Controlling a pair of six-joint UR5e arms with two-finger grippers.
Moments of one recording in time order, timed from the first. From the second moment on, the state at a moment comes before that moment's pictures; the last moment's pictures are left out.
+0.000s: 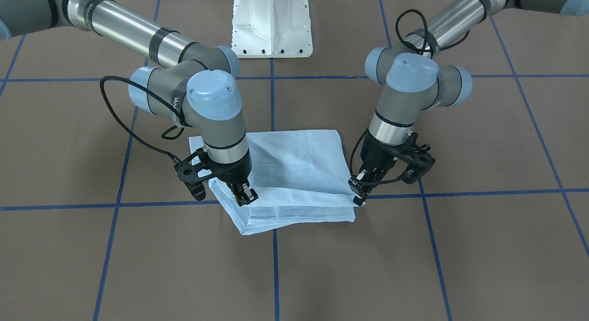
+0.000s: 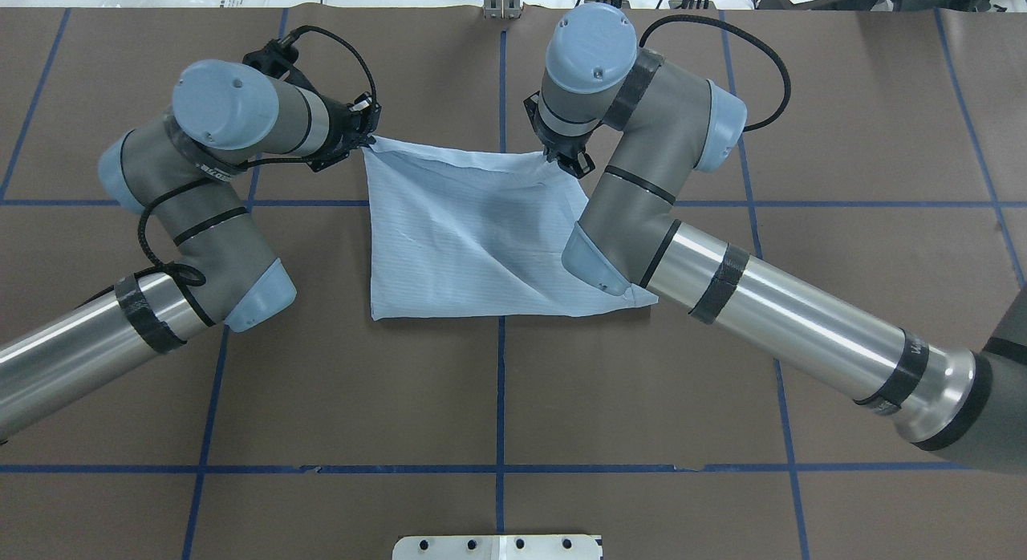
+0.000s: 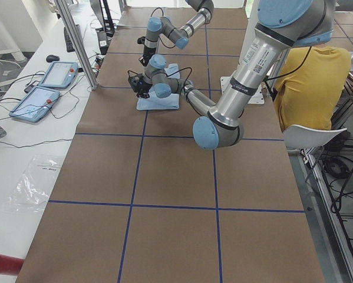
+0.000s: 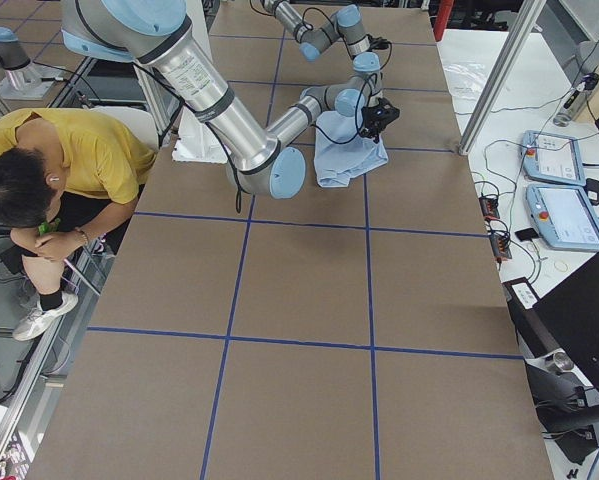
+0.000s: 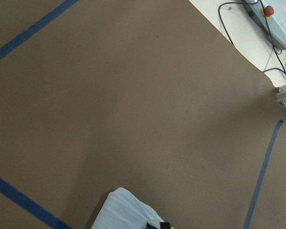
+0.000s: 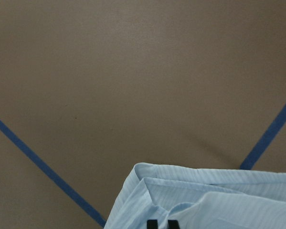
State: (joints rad) left arm -0.75 -2.19 -1.41 -2.18 -1.71 -1.78; right arm 0.70 -0.69 1.26 -1.33 1.82 2.03
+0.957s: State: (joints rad) left arm -0.85 -2.14 -1.41 -2.25 -1.81 -1.48; right arm 0.89 -0.75 1.17 -1.17 2.03 1.72
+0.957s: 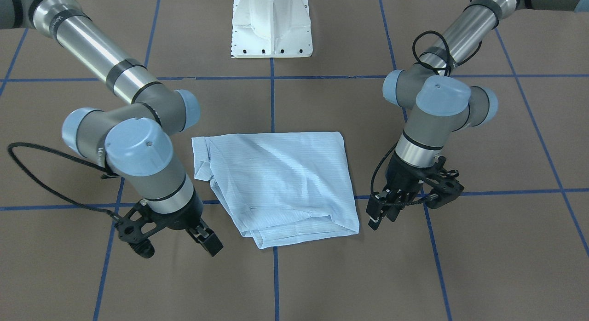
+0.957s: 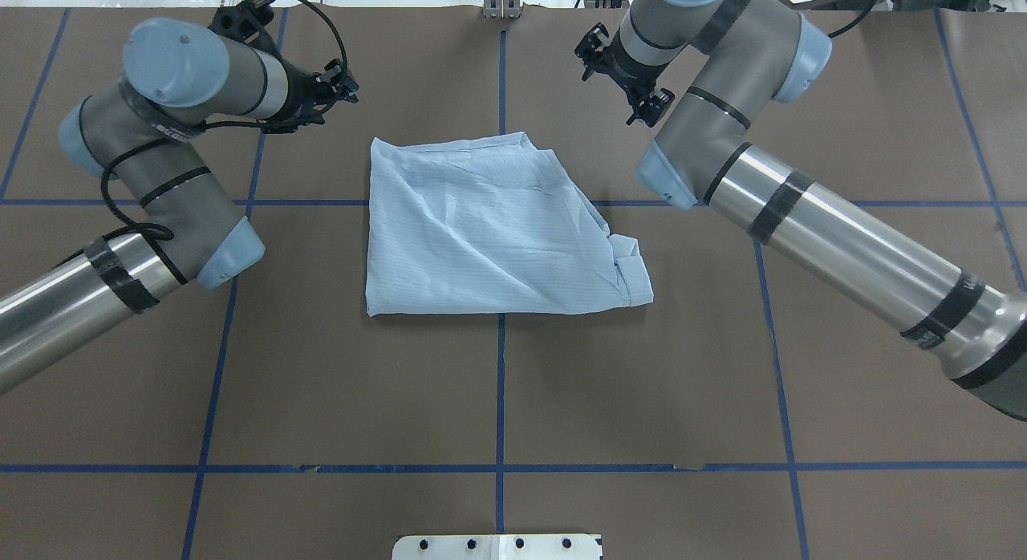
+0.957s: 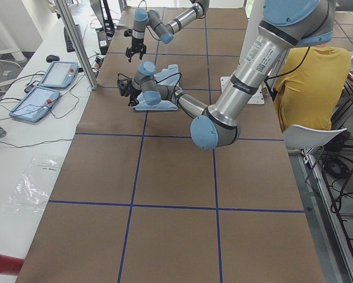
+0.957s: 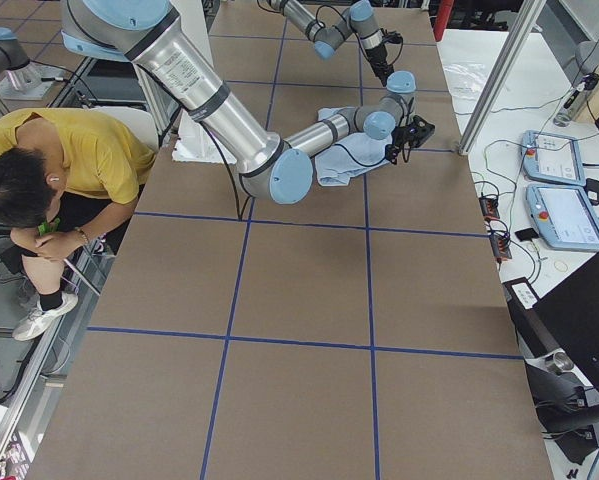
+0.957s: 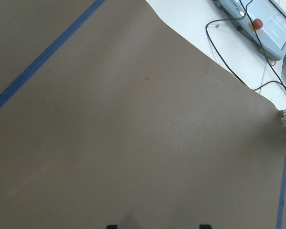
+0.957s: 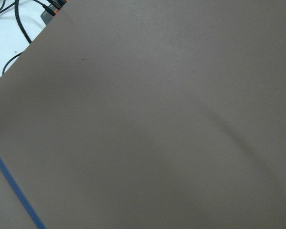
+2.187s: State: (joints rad) left arm -1.36 -1.61 -1.77 -2.06 -2.27 -0.14; right arm 1.36 -1.58 1.77 -1.41 2.30 0.46
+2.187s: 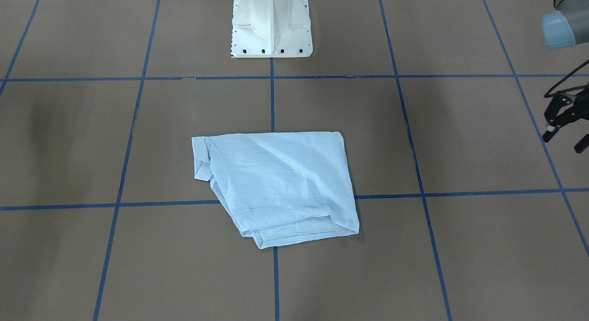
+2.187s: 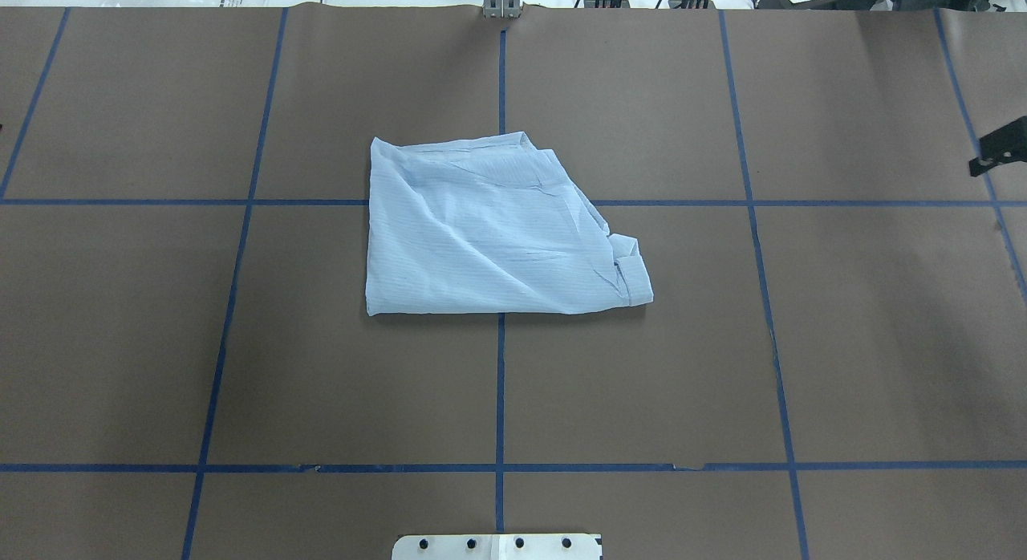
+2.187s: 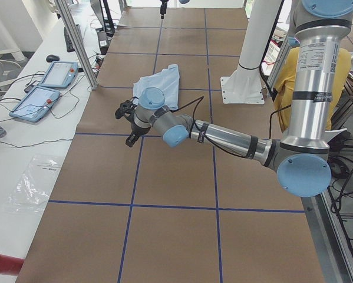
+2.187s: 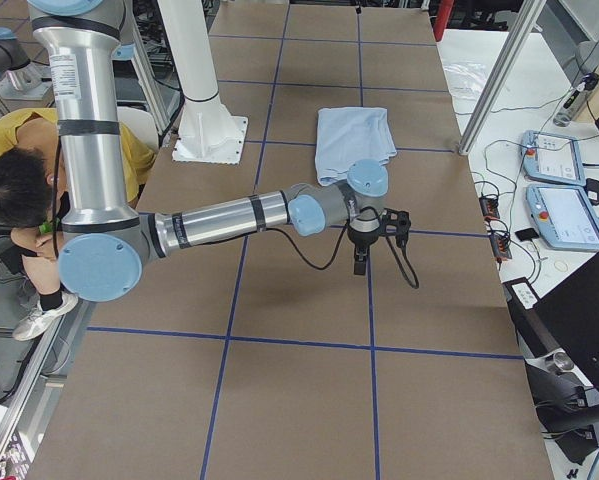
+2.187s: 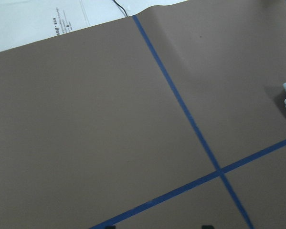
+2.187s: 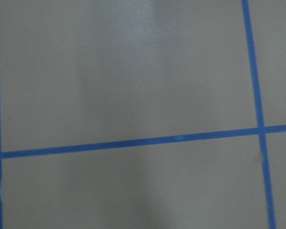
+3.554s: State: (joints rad) left arm -1.58 -1.49 -1.64 -1.98 -2.35 0.01; right arm 1.52 -1.74 1.76 -1.41 2.31 0.11
